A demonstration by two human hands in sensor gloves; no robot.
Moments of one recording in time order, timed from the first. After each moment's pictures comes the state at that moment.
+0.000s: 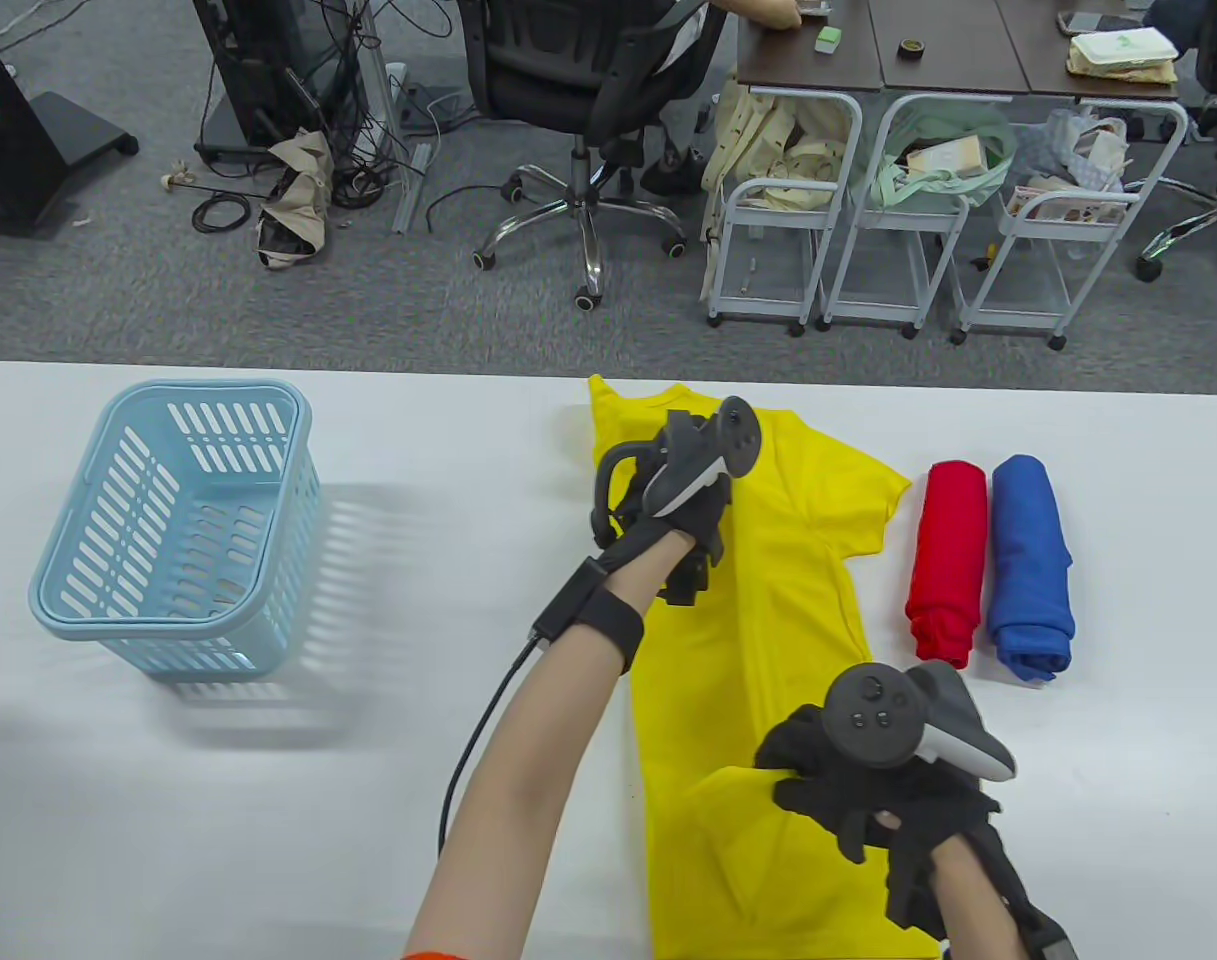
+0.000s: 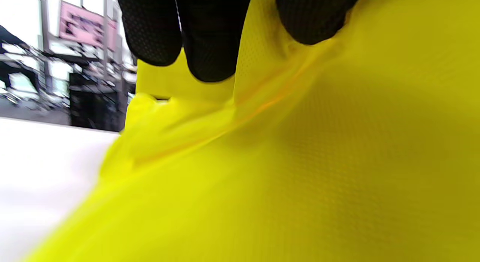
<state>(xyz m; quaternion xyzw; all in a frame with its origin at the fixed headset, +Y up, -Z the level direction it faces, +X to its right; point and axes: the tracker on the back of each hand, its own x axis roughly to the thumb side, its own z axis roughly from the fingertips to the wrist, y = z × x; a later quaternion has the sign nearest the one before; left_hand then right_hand) 0.062 -0.662 -0.482 -0.03 -0.10 0.10 0.99 0.210 -0.670 -0.240 0.16 0.23 0.94 0.18</state>
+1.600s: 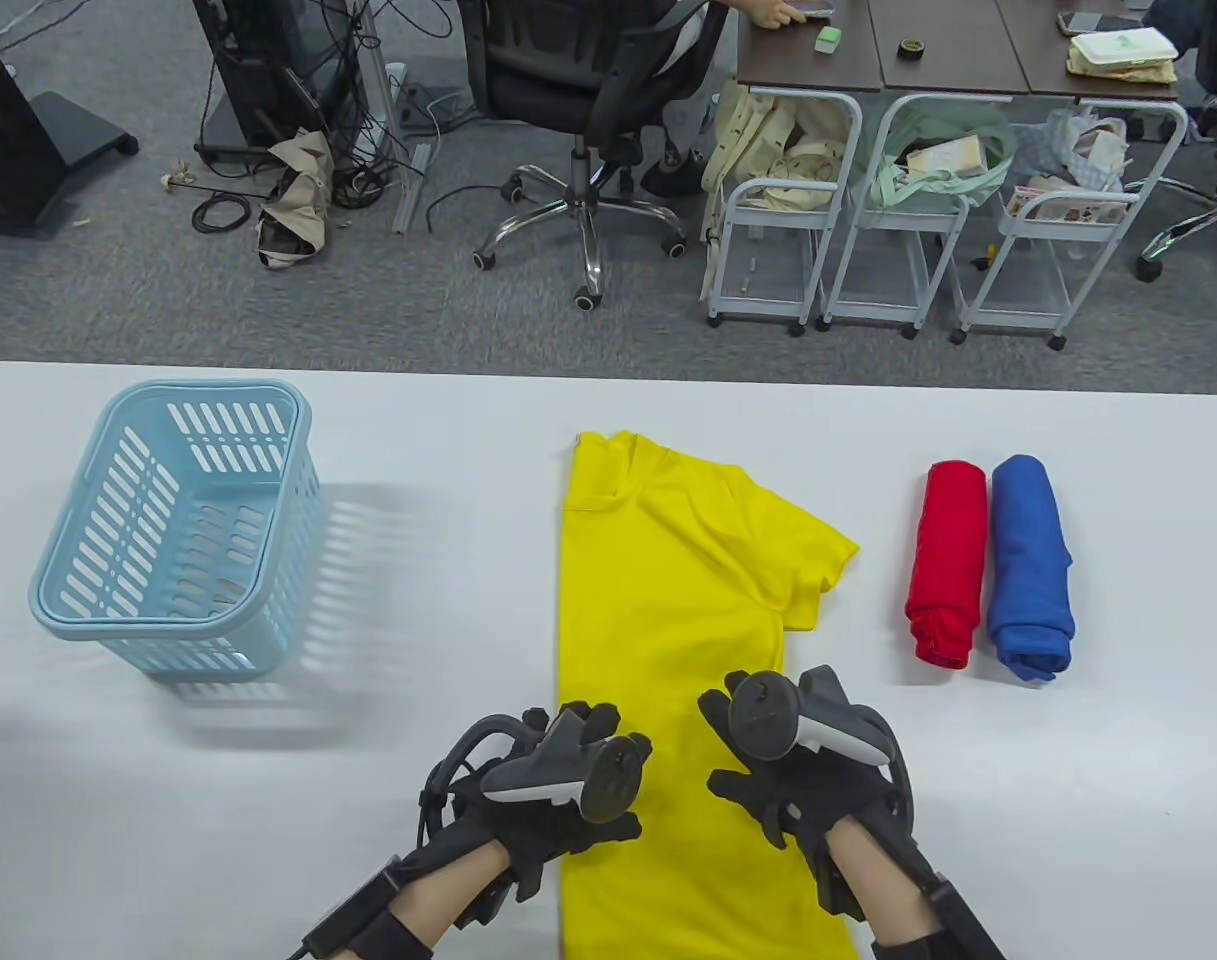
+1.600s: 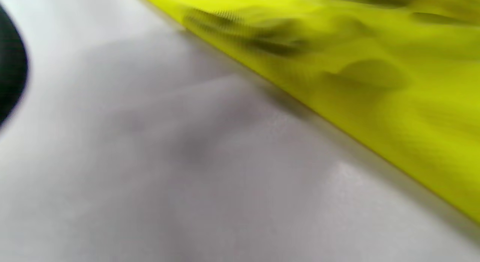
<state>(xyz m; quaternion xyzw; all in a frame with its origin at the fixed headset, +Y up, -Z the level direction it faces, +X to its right) -0.081 -0.767 -0.255 -0.27 -0.26 -0.04 0.93 0.130 -0.766 -0.275 0.14 0.32 0.94 0.06</state>
